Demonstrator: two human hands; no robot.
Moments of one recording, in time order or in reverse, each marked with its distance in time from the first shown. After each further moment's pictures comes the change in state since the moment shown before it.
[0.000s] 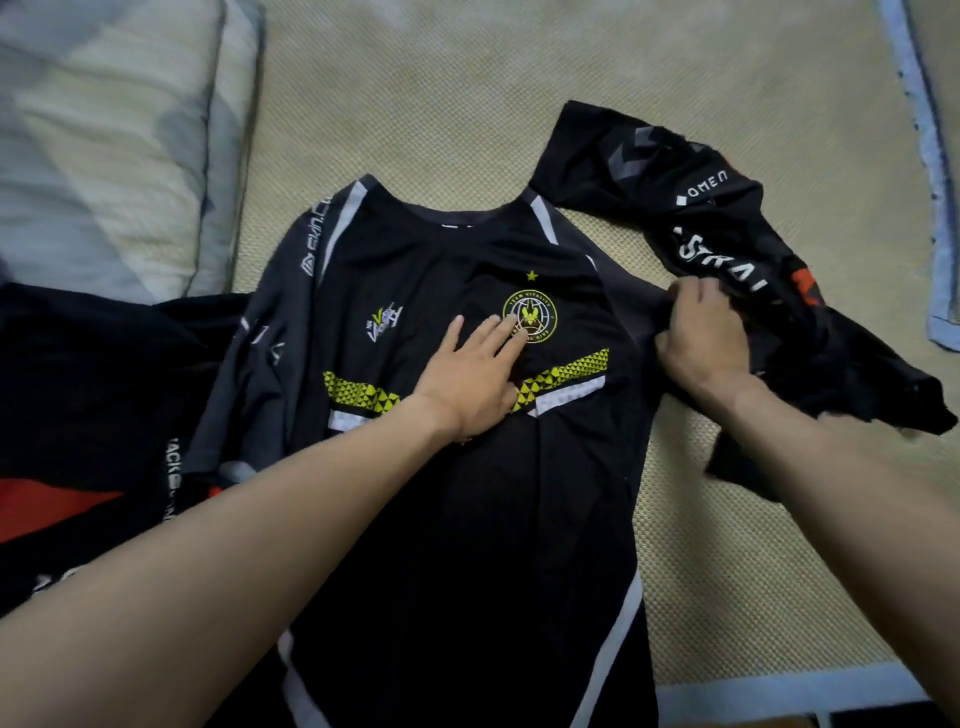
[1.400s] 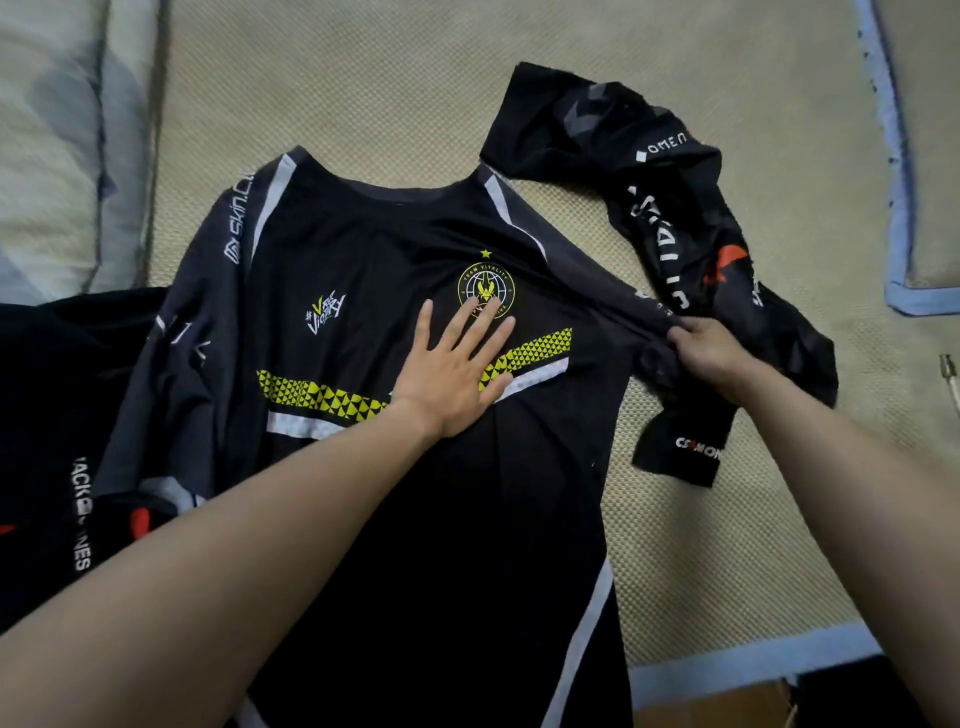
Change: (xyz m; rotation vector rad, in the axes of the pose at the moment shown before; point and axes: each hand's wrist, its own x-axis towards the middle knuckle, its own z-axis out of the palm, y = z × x) left_hand 0.031 0.012 0.052 0.112 0.140 0.011; right_hand -0.004 0.067 0.020 0.634 -0.360 0.477
